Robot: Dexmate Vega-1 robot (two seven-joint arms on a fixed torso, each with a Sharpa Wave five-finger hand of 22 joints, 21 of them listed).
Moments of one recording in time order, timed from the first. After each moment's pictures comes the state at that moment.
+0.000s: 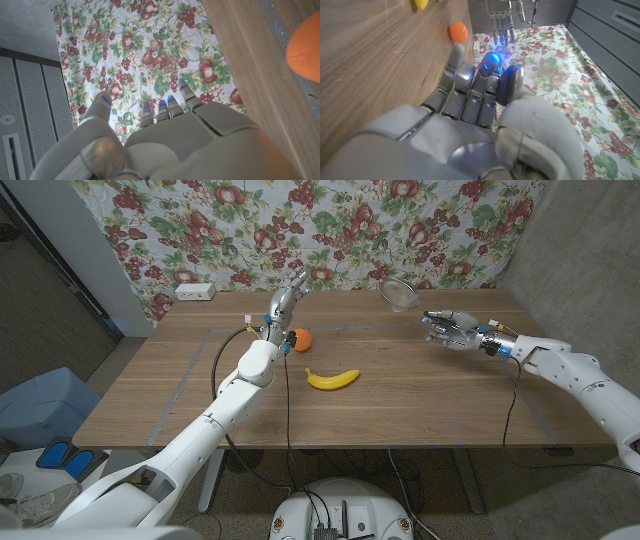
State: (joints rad) left arm 0.78 0.39 0.47 -1.47 -0.36 -0.33 0.23; left_hand 0.27 0.12 0.44 -0.16 0.18 0.05 -0.03 0.18 0.17 -0.03 0.01 0.20 0.18 -0.01 -0.01 0.18 0.17 0.02 0.05 0.43 0.18; right arm -0.63 -0.79 -0.33 -1.14 0.93 -0.22 0.93; right_hand 0.85 0.16 0.56 -0.04 0.20 1.02 0.05 0.24 0.61 1.11 -0.09 1.03 0.88 0.94 -0.13 1.52 1.24 0.51 -0.05 1.32 0.18
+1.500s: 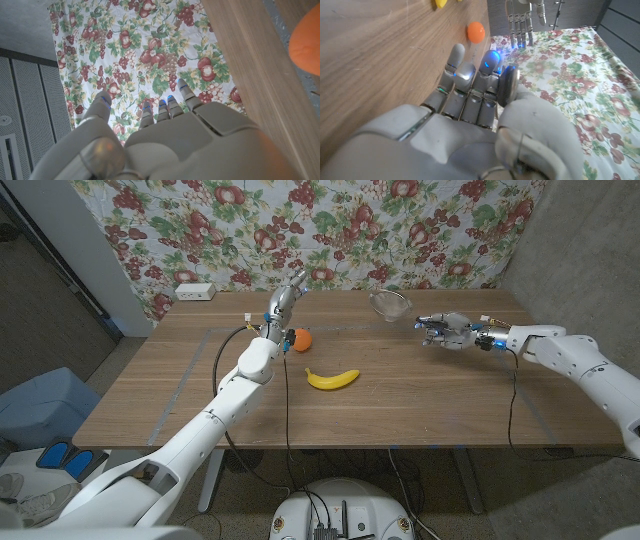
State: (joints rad) left arm 0.75 0.38 0.47 -1.42 -0.36 -0.33 0.21; left_hand 0.27 0.12 0.45 -0.16 0.18 0.05 -0.03 0.18 0.17 -0.03 0.01 0.20 0.18 -0.01 -0.01 0.18 0.17 0.03 0.05 0.42 0.18; right arm -0.55 -0.78 -0.40 -1.09 0.88 -0.23 0.93; right_hand 0.85 0.16 0.57 -0.05 0.20 1.02 0.05 0.23 0.60 1.11 -0.10 1.02 0.85 0.94 -0.13 1.52 1.23 0.51 -0.05 1.32 0.18
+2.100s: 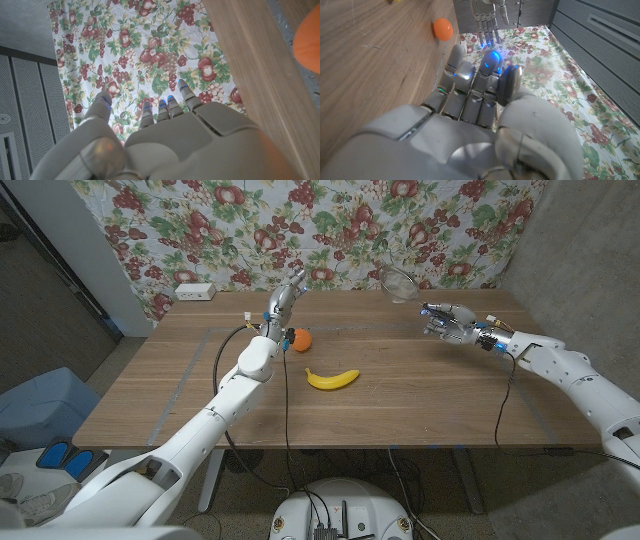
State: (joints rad) left arm 0.73 0.37 0.47 -1.38 -0.37 -0.35 0.20; left_hand 0.26 0.12 0.45 -0.16 0.18 0.05 -0.03 0.18 0.17 -0.03 0.01 0.20 0.18 -0.01 -0.01 0.18 0.17 0.03 0.05 0.42 0.18; right arm -0.56 -0.71 -0.33 -0.99 0.96 -0.14 1.03; right_hand 0.85 0.16 0.56 -0.05 0.20 1.02 0.05 0.23 0.60 1.11 -0.09 1.01 0.84 0.94 -0.13 1.52 1.23 0.51 -0.05 1.32 0.18
